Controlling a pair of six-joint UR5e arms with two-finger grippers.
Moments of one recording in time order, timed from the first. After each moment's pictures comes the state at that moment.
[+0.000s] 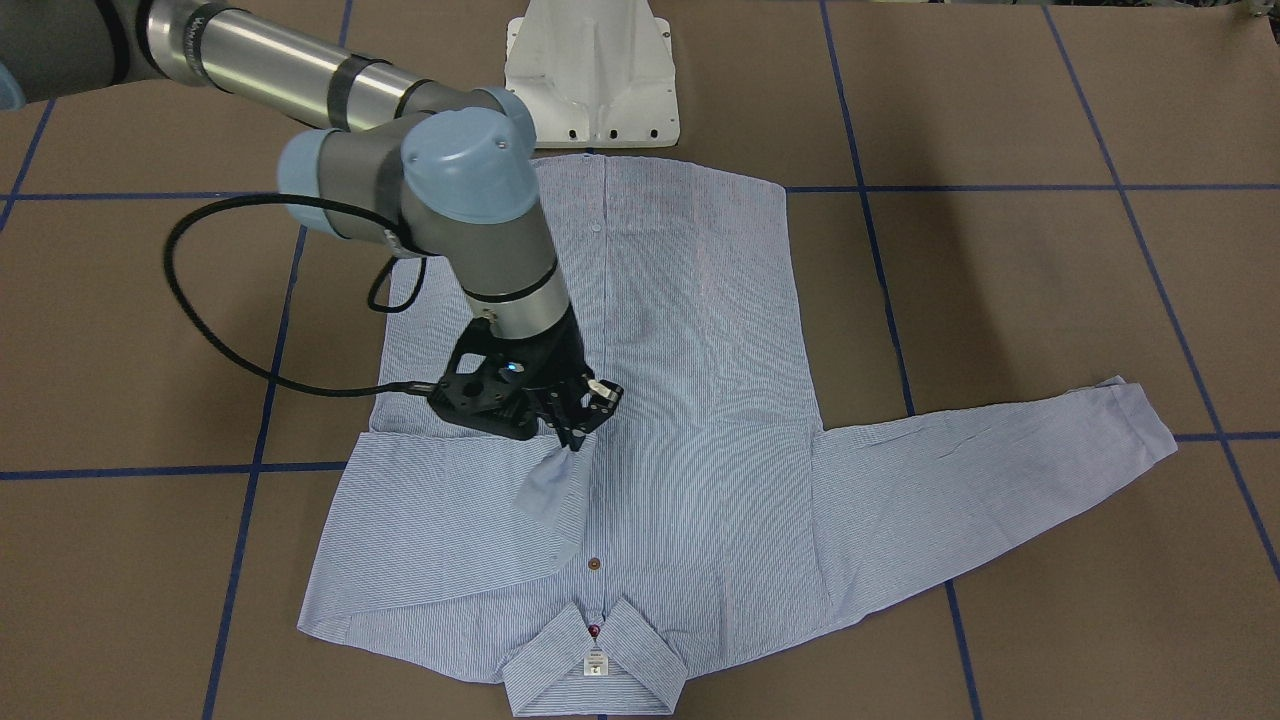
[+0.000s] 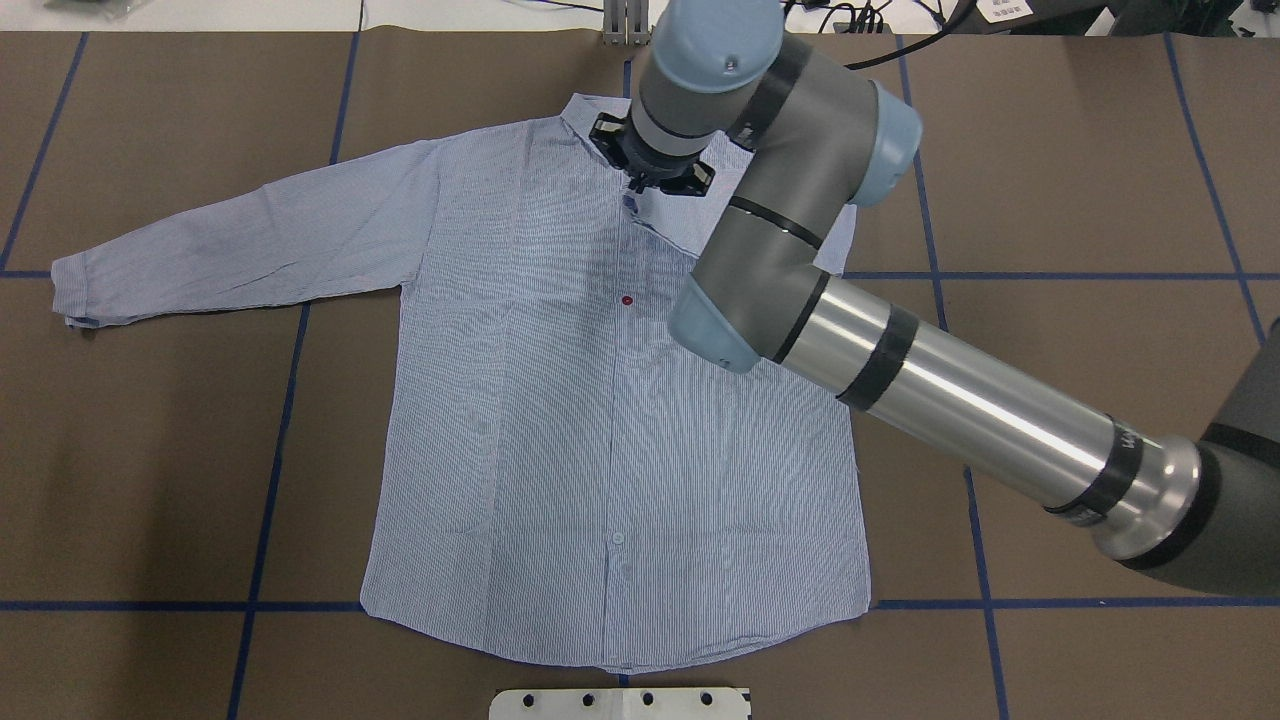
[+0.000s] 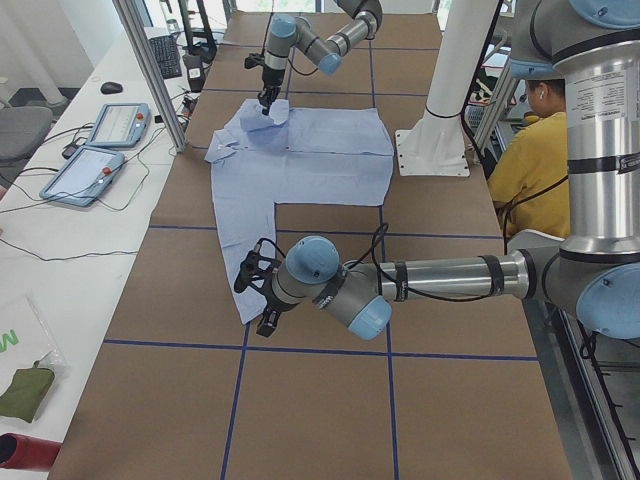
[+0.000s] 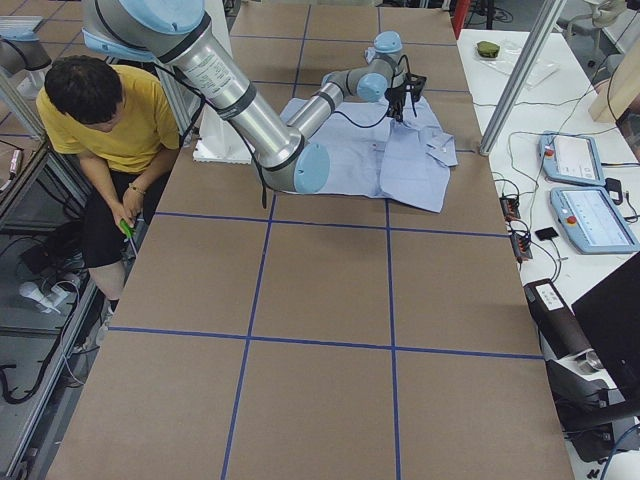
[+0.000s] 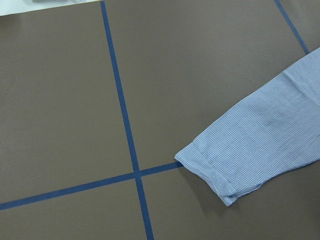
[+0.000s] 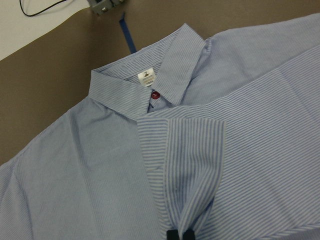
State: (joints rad) left arm -1.53 -1.42 -1.61 -2.32 -2.38 -0.26; right arm 0.69 -0.60 1.29 -1.30 1.82 1.56
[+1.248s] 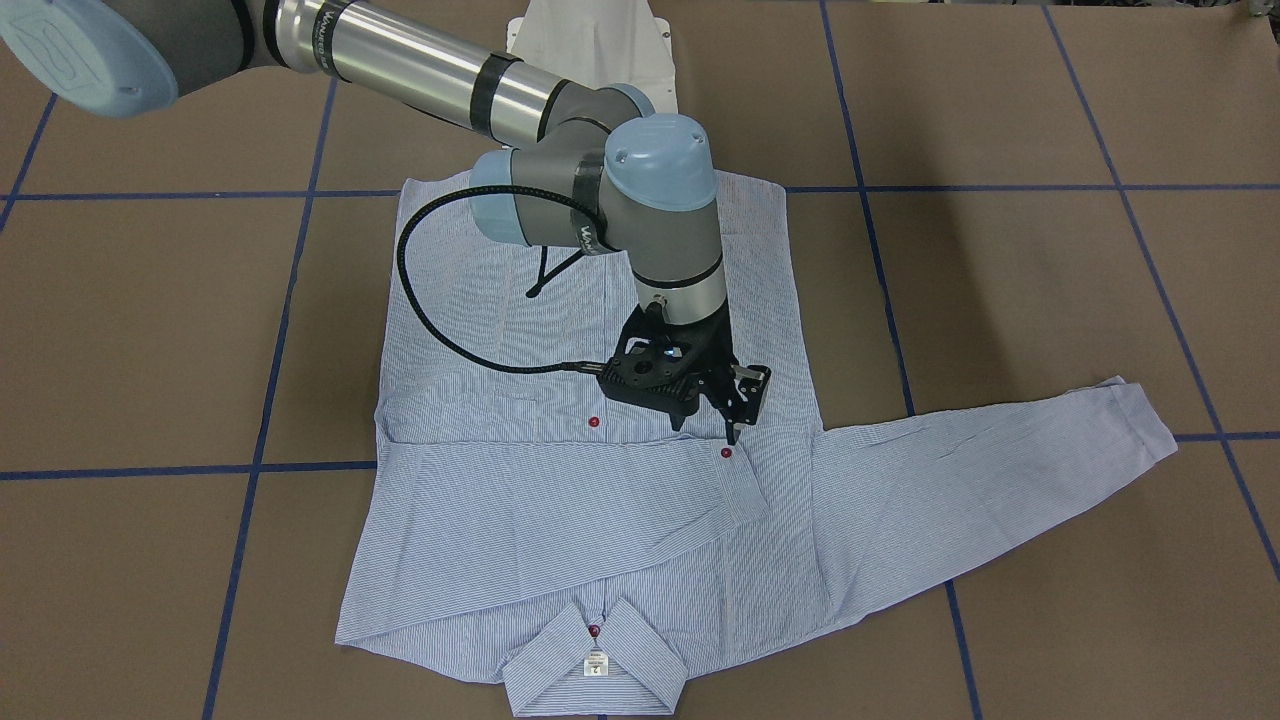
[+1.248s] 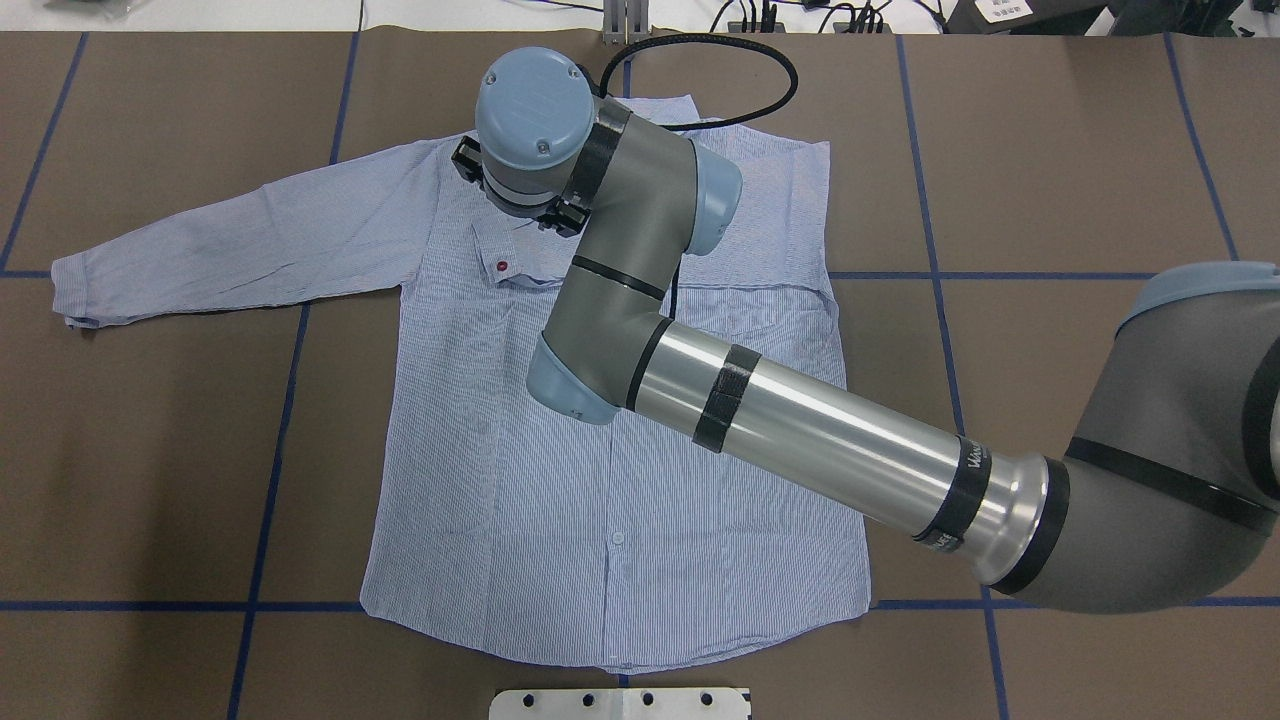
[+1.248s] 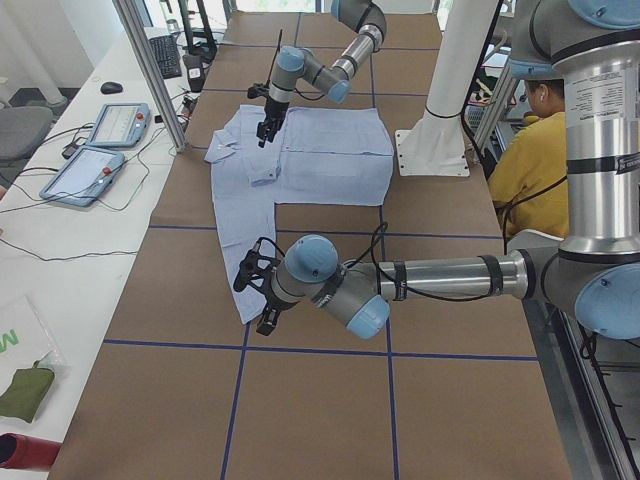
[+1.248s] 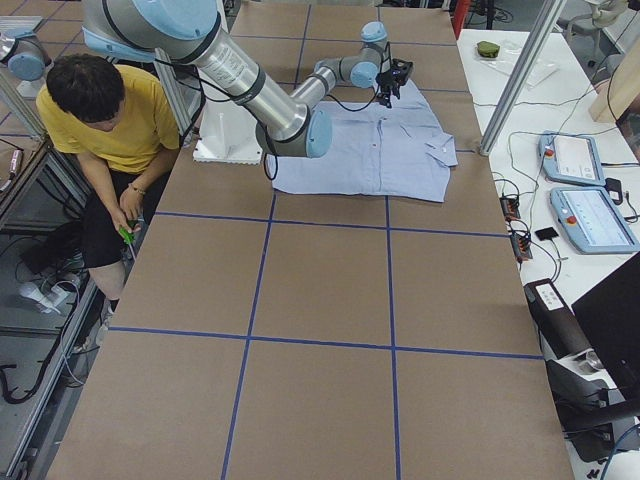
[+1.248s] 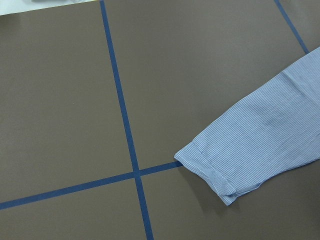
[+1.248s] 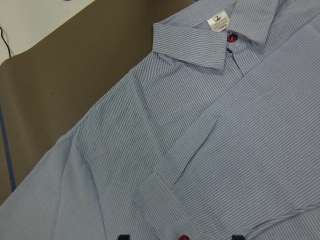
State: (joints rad) left arm -1.51 -1.44 -1.61 -2.32 -2.38 -0.31; right arm 0.59 -0.42 1.06 -1.19 1.70 1.70
